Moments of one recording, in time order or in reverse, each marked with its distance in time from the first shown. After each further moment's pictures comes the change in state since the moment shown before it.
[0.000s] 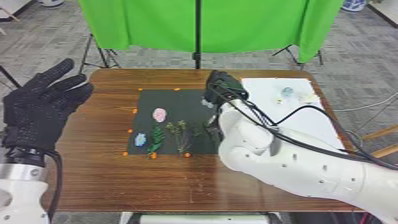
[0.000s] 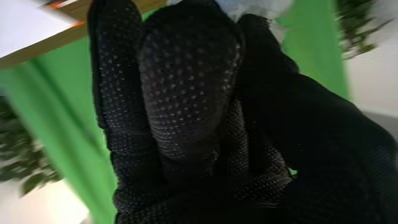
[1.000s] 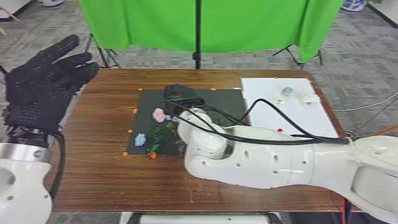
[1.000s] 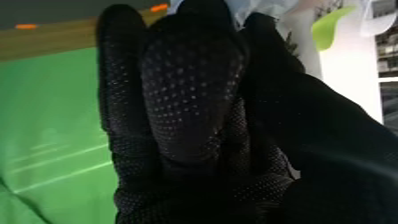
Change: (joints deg) left arm -8.7 4.3 3.1 2.8 0.0 -2.7 0.8; right arm 11.4 -12.9 -16.1 9.5 5.2 -0.9 -2.3
